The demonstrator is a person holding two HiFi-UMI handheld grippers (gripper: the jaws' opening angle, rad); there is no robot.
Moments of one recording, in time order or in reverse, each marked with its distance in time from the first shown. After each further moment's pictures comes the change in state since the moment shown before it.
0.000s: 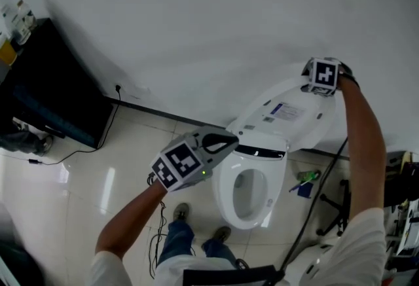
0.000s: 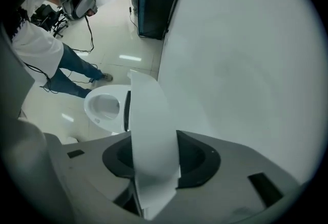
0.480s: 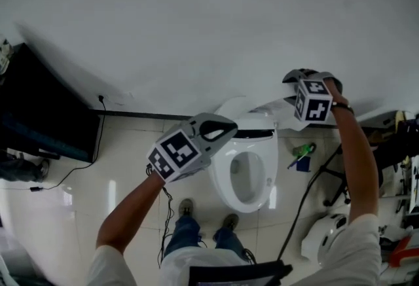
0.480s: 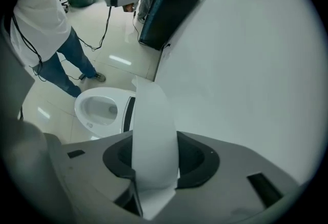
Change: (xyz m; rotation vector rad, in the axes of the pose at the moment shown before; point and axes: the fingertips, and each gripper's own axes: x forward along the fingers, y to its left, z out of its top) left arm 0.013 -0.039 0.026 0.092 -0.015 -0.134; right arm -0.050 0.125 0.018 -0.028 -0.105 -0.249
